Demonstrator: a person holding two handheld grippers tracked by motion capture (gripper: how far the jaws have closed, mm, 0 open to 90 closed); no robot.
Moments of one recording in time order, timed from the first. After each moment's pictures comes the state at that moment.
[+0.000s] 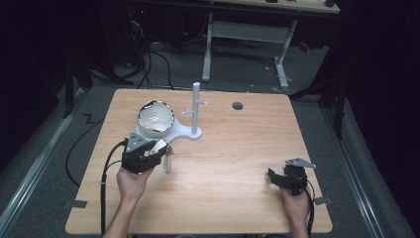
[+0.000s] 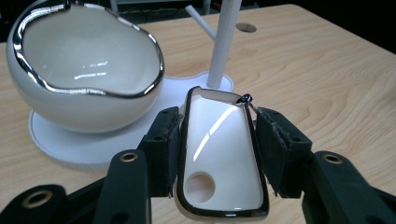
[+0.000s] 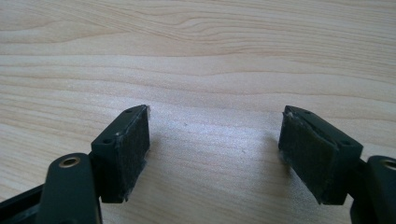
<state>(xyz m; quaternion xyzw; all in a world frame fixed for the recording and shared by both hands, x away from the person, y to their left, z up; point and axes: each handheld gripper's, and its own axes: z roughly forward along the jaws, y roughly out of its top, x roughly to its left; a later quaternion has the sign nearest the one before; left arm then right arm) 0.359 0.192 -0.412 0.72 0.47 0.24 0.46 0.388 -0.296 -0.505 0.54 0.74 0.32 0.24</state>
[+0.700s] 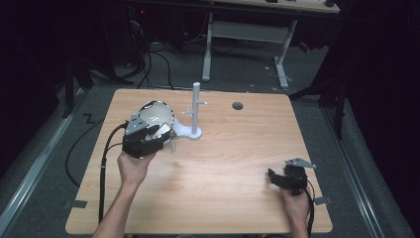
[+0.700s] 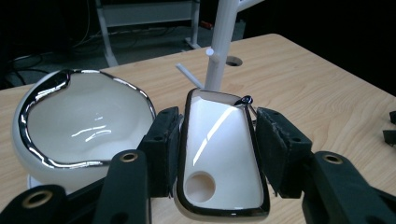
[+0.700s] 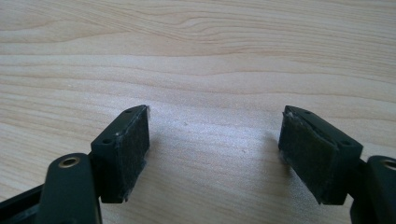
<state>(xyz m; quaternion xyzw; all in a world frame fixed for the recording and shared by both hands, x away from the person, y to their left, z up) 0.382 0.187 -0.372 0.72 0.45 0.24 0.48 0.387 -0.296 -0.505 0.54 0.74 0.32 0.24</state>
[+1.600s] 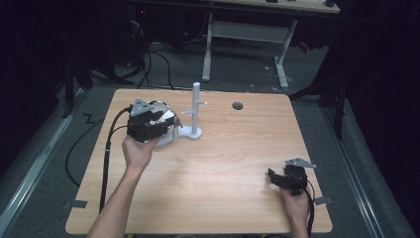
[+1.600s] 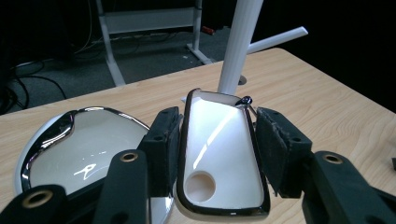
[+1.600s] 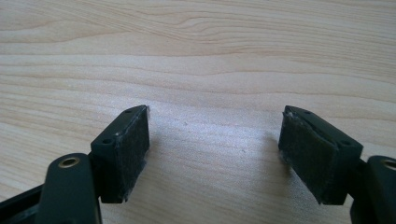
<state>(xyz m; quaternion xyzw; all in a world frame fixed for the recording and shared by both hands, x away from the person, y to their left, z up) 0.416 0.180 -0.349 0.71 0.45 0.24 0.48 0.387 -0.296 -0.505 0.54 0.74 0.32 0.24</state>
